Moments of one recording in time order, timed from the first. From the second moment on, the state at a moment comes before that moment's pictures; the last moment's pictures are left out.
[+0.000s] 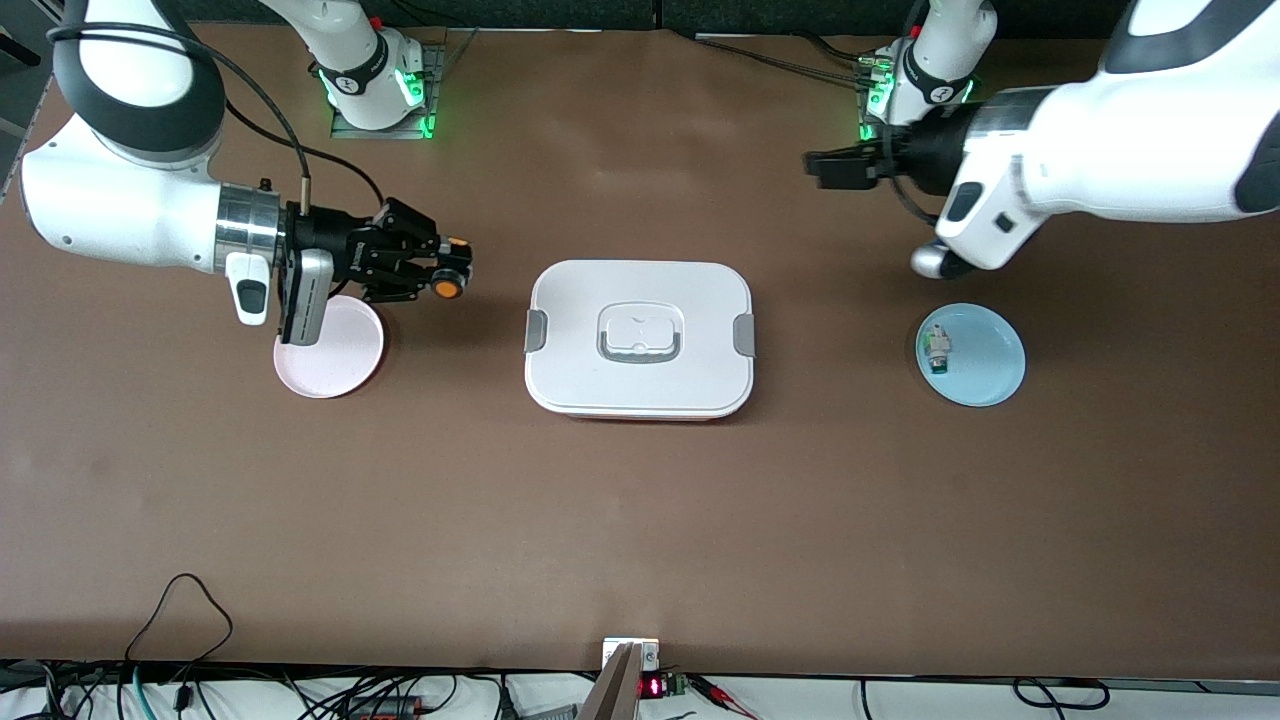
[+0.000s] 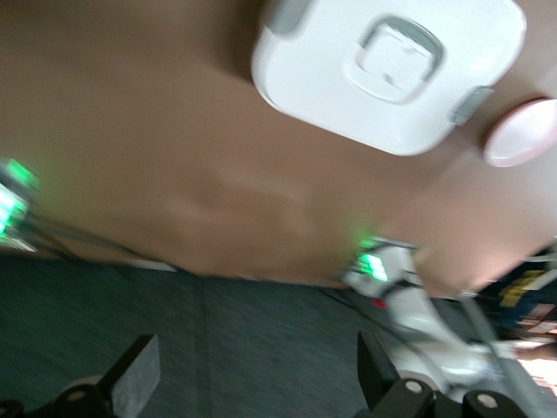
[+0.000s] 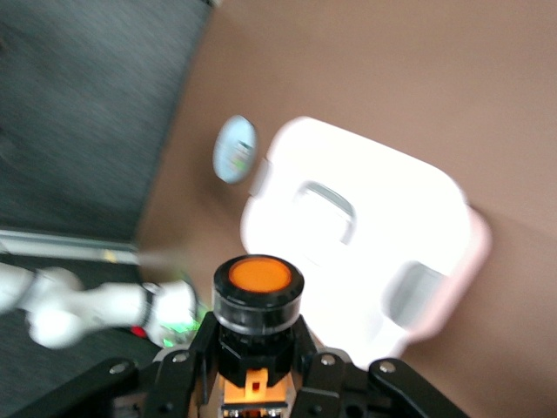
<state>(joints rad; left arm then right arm) 0.13 0.31 -0.45 -1.23 -0.49 1.15 -0.78 0.12 0.11 0.07 -1.89 0.93 1.87 -0.65</state>
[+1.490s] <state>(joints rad) 0.29 0.26 -0.45 -1.29 0.13 1.28 -0.03 -0.03 0.29 0.07 -1.98 -0.15 2.14 -1.25</state>
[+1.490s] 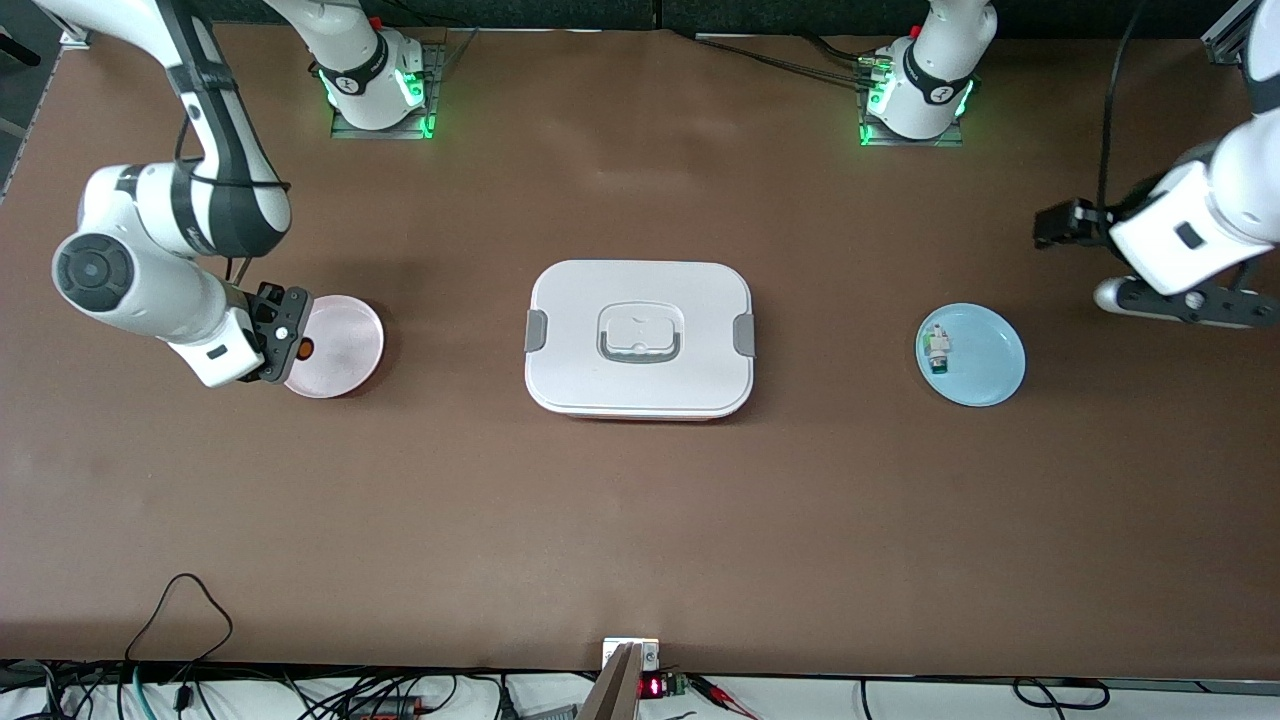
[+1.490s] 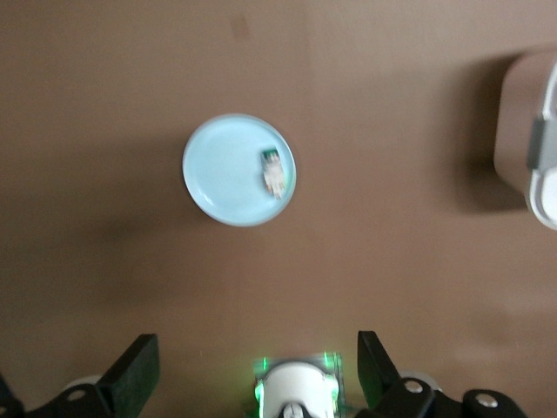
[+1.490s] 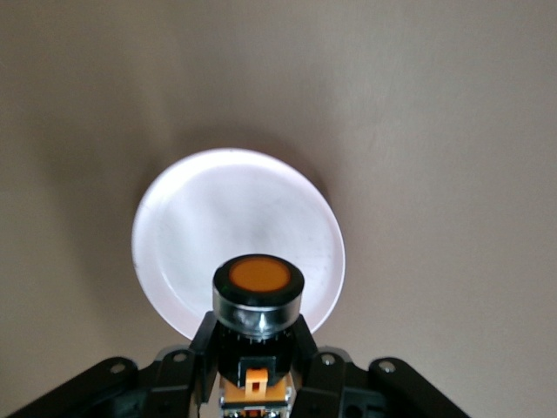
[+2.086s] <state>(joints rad) 0.34 0.06 -0.45 -1.58 0.09 1.47 -0.04 -0.03 0.34 0.07 -2.15 -0.21 2.37 -1.27</state>
